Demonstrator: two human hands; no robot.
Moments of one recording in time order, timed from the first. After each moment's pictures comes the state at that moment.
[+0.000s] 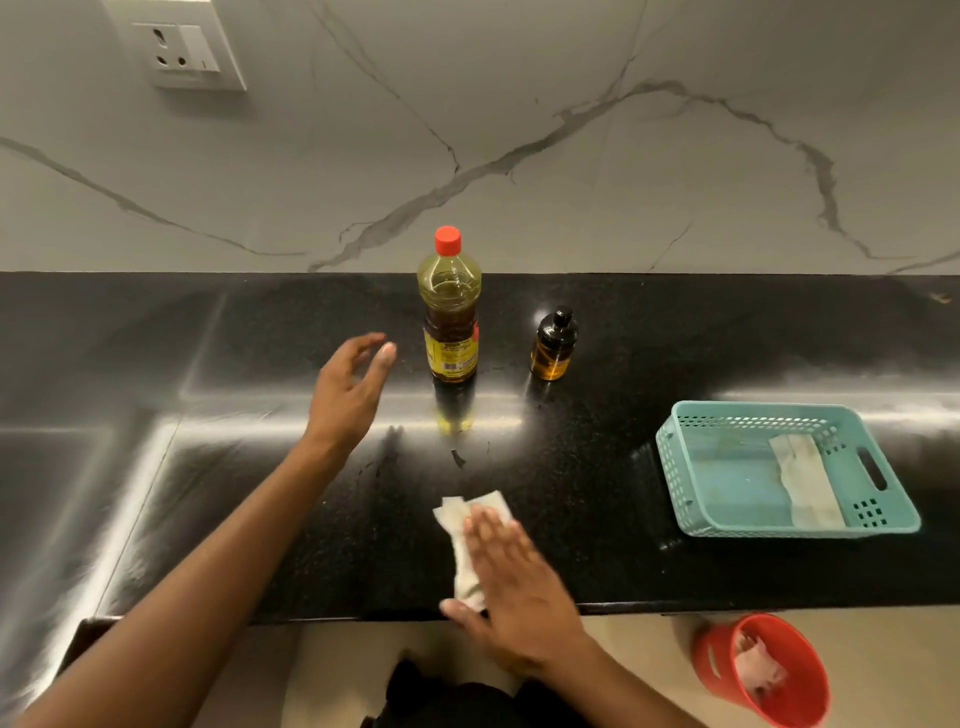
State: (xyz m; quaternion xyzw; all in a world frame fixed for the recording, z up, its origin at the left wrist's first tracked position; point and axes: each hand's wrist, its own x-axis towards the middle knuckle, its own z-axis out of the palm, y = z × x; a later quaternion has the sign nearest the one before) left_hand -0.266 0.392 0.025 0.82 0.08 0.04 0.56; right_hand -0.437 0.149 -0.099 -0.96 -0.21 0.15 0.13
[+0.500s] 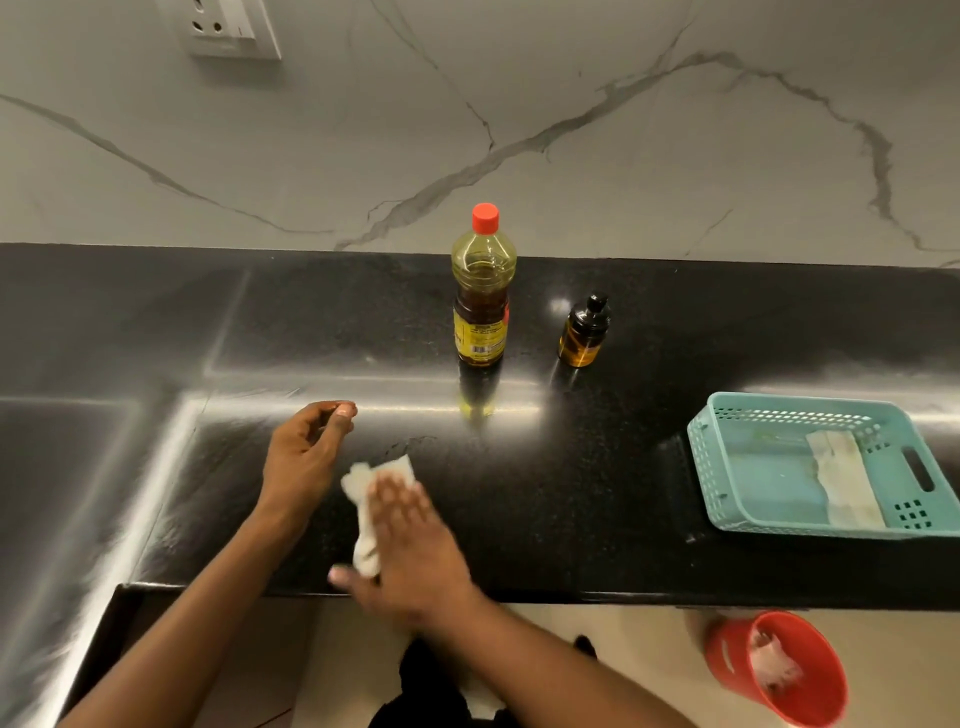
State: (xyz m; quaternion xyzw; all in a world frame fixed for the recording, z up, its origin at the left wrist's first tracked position) left_hand -0.346 0.460 -0.016 0.80 0.17 0.04 0.58; right_hand -0.411 0.296 -0.089 -0.93 -0.26 0.20 0.16
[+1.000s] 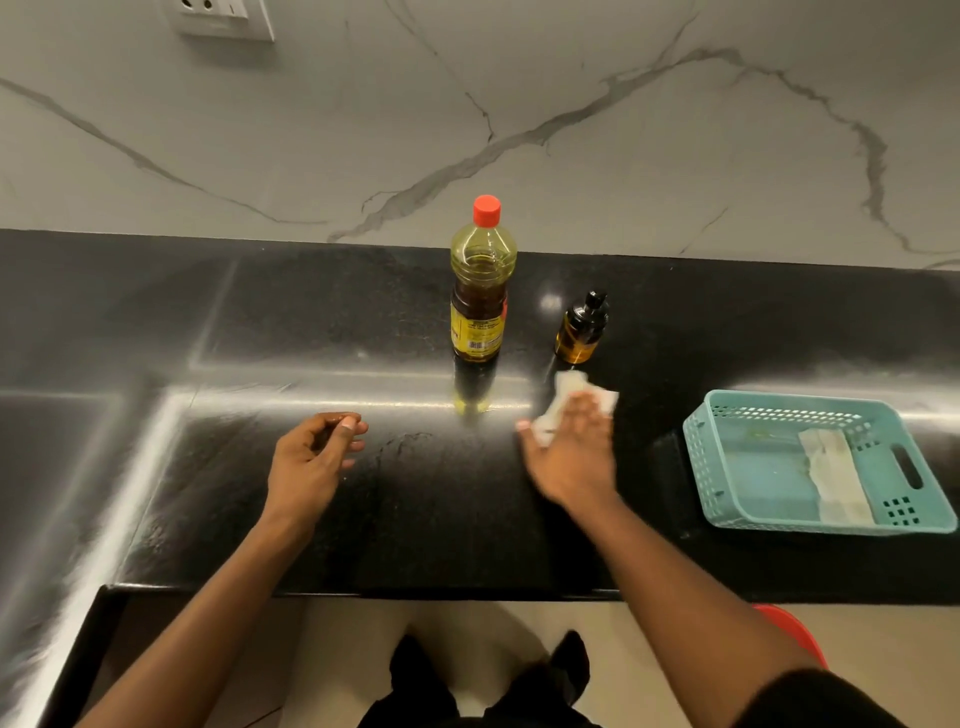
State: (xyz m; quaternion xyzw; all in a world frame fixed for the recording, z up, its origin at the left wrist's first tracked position) left_hand -0.357 0.451 -0.024 0.77 0.17 0.01 0.61; right_hand -0.298 0.140 -0.085 -0.98 0.09 0.13 0.12
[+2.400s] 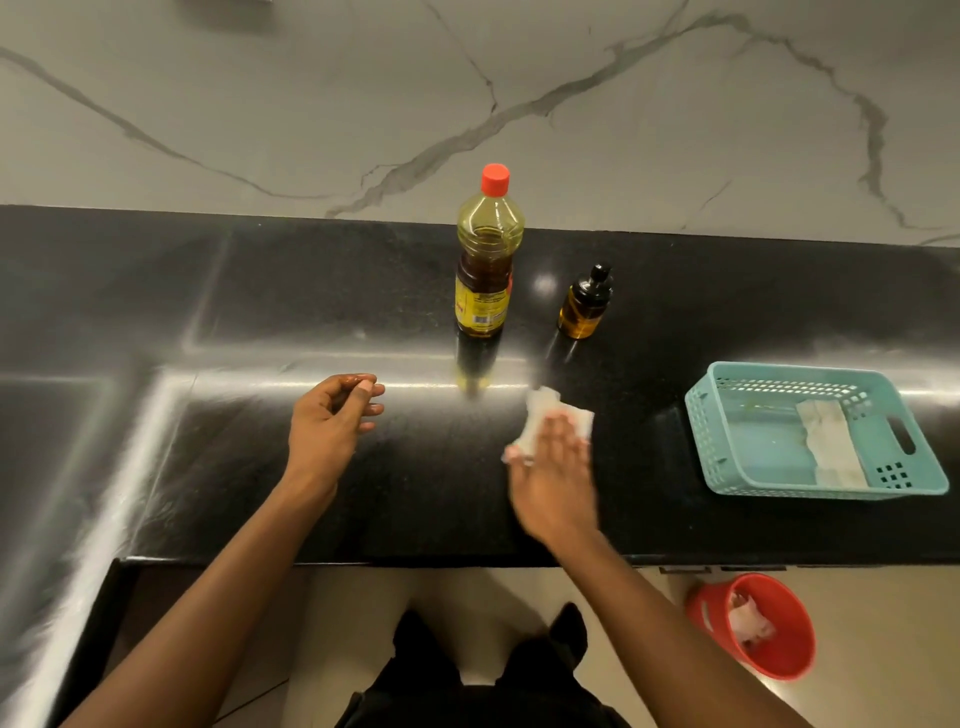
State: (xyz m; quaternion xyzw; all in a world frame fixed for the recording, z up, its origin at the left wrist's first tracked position) left_hand -0.341 0.450 -0.034 0.73 0.20 0.00 0.66; right_hand -0.374 0.174 -0.107 -0.98 0.06 0.11 0.15
